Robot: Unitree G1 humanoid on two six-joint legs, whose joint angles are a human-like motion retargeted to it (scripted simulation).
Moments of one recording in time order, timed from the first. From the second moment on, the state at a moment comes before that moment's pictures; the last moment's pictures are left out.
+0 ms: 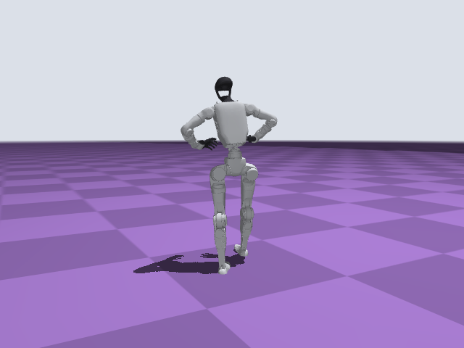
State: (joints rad) left arm -0.12 1.04 -0.76 -0.14 0.29 -0.53 0.48; right arm -0.03 -1.08 0.72 -0.30 -1.01 -0.16 -0.66; waist 0.03 -0.10 0.33; left_leg 0.30 -0.06 -0.36 -0.07 -0.35 -0.18; right_leg -0.22 -0.01 -0.01 -0.09 0.17 0.26
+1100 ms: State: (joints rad) left arm 0.20 1.00 -0.45 -0.16 0.30 -0.47 0.41; right arm 0.28 -1.09 0.45 -0.37 -0.83 -0.34 -0.42; waist 0.24 -0.05 0.16; left_leg -0.07 0.01 0.43 -0.09 -0.21 -0.09; right_leg 0.16 -0.14 -0.59 0.50 0.07 0.01
